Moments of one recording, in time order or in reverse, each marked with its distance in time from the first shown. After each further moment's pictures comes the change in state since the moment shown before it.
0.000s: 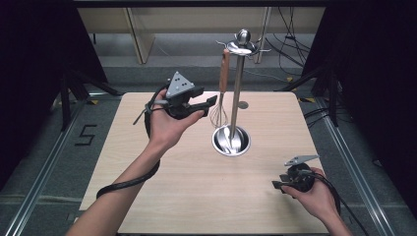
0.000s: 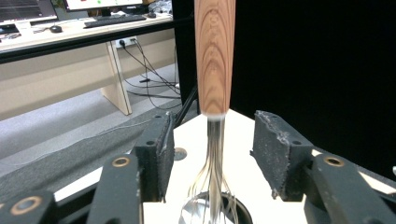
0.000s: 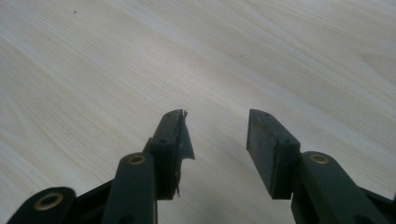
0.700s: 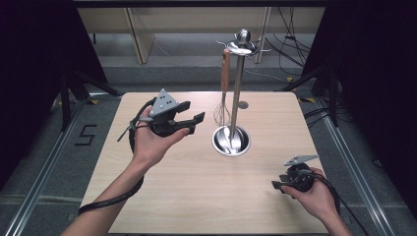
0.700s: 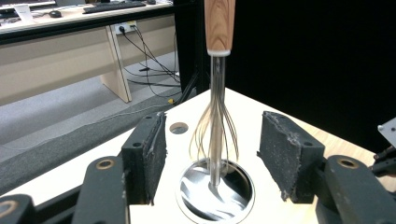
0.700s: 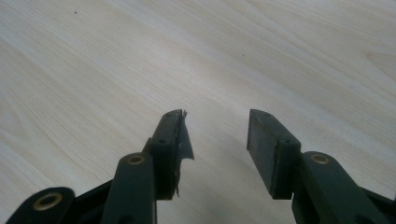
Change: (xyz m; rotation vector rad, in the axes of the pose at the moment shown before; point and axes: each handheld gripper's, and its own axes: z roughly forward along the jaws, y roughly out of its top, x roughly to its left) left arm 0.005 -0.033 -0.032 0.028 0.001 0.014; right arm -0.001 -0.001 0.003 -0.020 -0.006 -0.003
